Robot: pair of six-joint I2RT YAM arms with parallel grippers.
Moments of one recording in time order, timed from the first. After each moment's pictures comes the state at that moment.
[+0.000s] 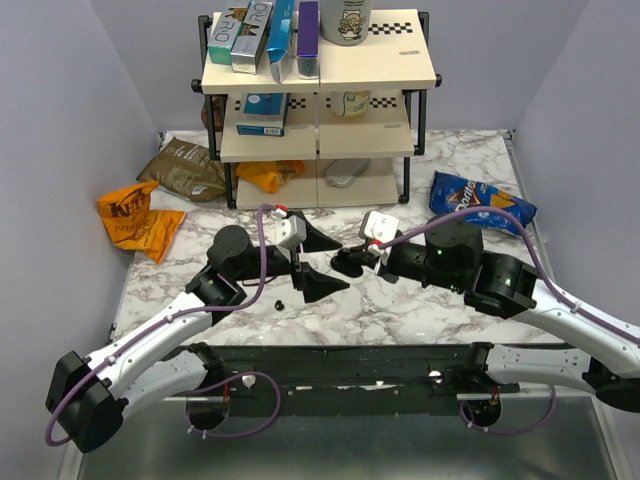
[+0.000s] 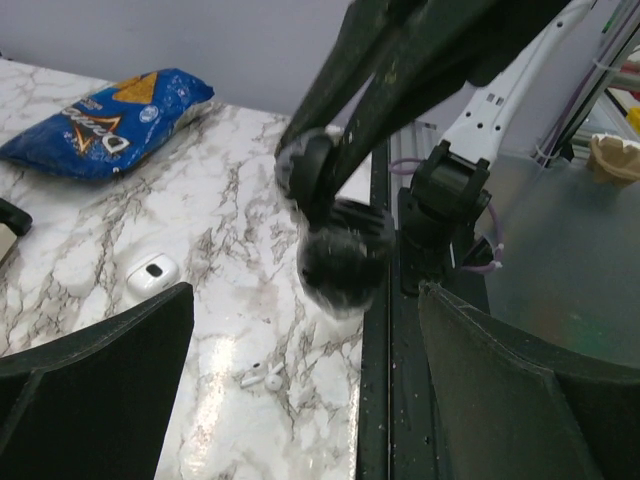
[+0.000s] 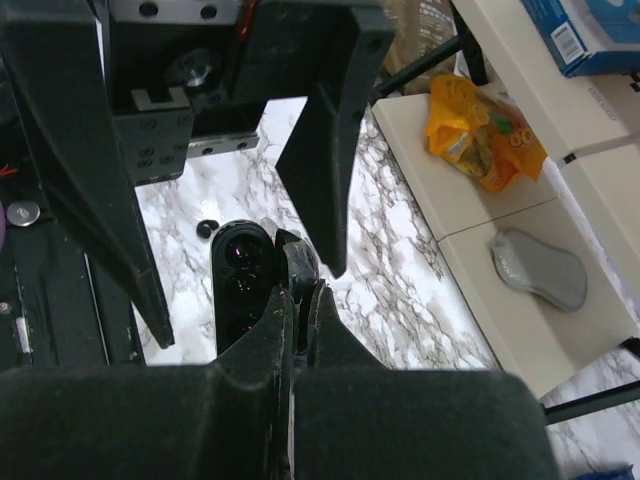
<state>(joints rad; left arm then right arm) -0.71 0.92 0.63 0.39 0.75 -0.22 1.09 0.99 1.16 -0.46 -0.01 -0.34</state>
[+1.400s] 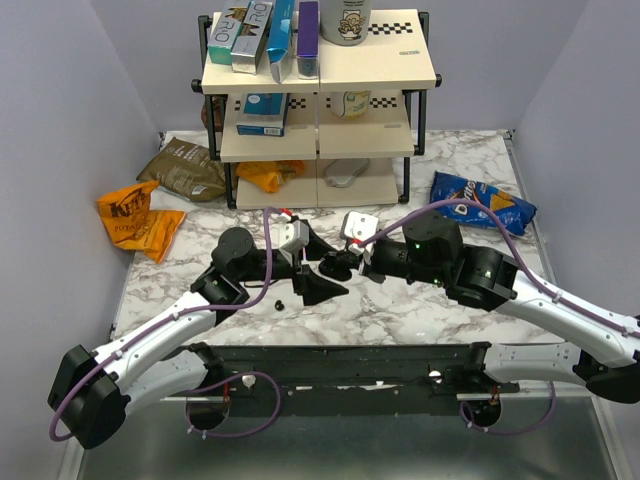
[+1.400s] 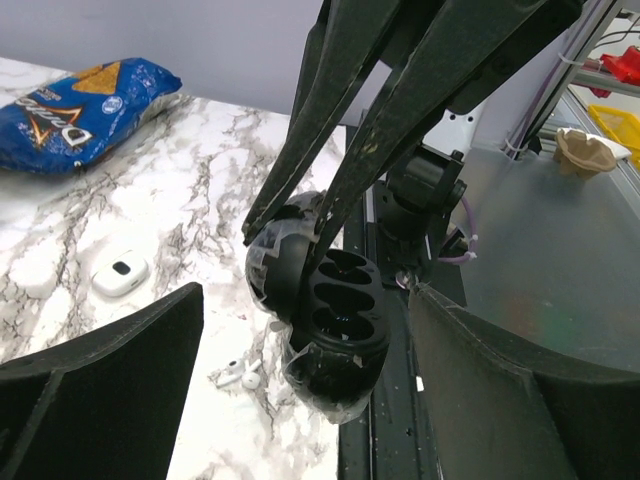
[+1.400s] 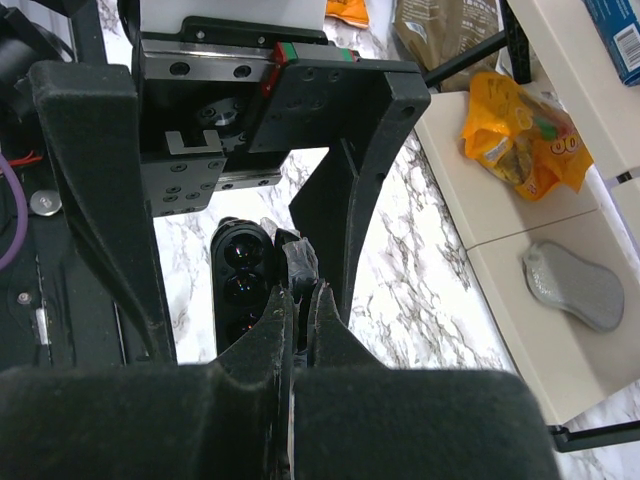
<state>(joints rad) -0.71 0.95 0.59 0.44 0.82 -0.24 1.10 1.08 1.21 -0.46 -0.07 -0.34</state>
